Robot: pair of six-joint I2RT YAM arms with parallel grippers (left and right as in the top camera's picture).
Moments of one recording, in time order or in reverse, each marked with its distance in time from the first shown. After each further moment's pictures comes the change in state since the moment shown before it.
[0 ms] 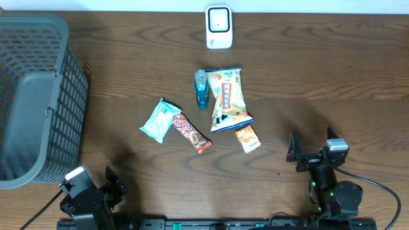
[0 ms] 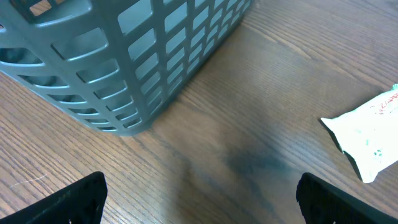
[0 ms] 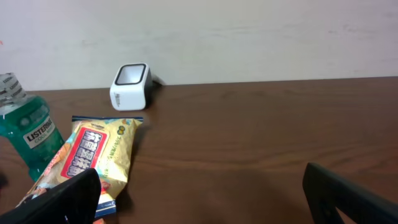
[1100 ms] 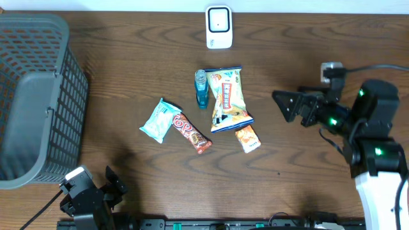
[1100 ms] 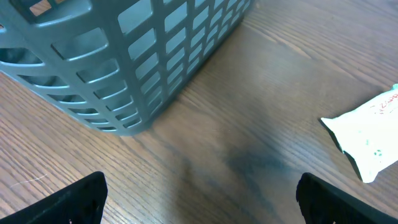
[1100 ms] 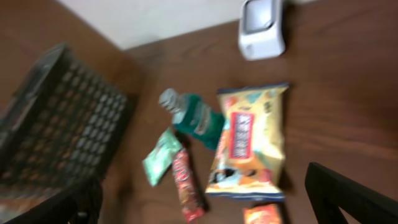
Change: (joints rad) left arm 0.000 0.000 0.000 0.000 0.000 0.000; right arm 0.013 1.036 0.966 -0.467 -0.564 0.172
